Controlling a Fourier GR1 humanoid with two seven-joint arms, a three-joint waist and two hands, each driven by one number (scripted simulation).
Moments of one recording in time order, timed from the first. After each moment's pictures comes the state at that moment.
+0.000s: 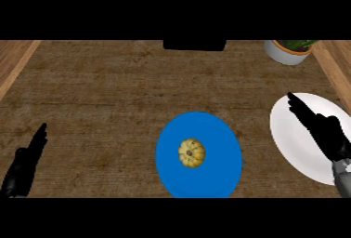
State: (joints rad) left arm 0.08 0.55 -0.16 -1.30 0.16 0.29 0.01; right arm -0.13 -0.54 0.13 -1.37 -0.12 0.10 0.10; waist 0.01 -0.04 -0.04
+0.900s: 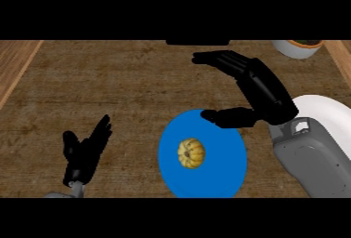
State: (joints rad) left arm -0.01 0.27 -0.27 -1.41 0.29 0.21 0.17; right arm -0.62 -0.37 0.38 -1.61 0.35 -0.05 0.02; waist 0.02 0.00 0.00
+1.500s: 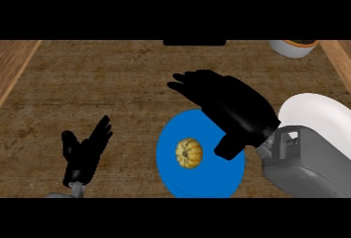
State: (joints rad) left arm -0.01 0.25 -0.25 -1.41 0.29 0.20 0.17; right arm -0.73 -0.43 0.58 -1.75 0.48 0.36 0.39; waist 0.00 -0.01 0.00
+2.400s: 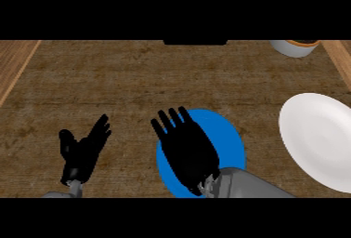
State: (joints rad) left arm -0.01 0.23 -0.20 -1.40 0.26 0.16 0.18; right arm -0.62 -0.18 0.82 -1.69 0.81 0.54 0.71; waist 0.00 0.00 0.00
